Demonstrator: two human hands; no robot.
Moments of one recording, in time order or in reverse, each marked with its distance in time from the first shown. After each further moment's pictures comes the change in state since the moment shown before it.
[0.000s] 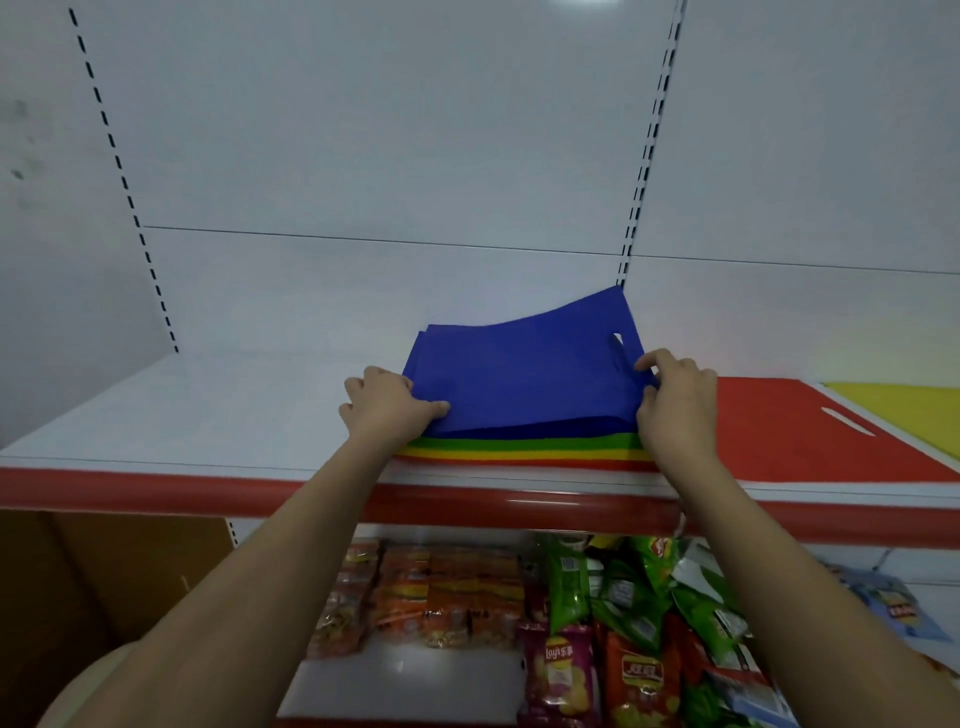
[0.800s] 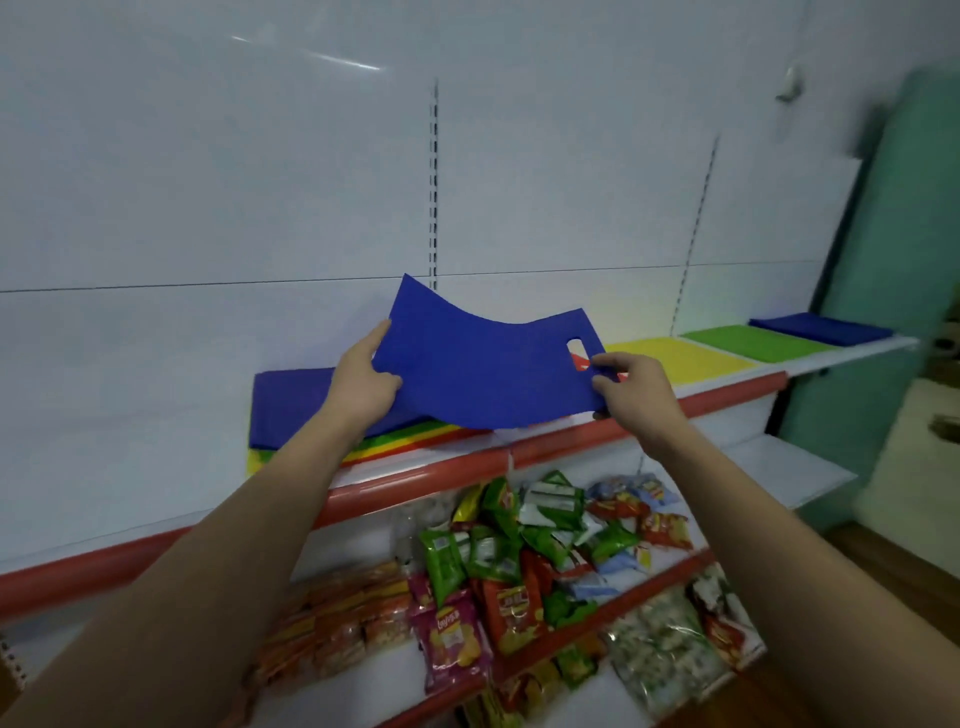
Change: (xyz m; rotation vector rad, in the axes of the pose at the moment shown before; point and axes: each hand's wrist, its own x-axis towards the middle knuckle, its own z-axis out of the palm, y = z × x) left_hand -0.074 0.086 -0.028 -0.809 -0.367 0.485; right_hand -0.086 -0.003 -0.173 0.414 0.069 0.460
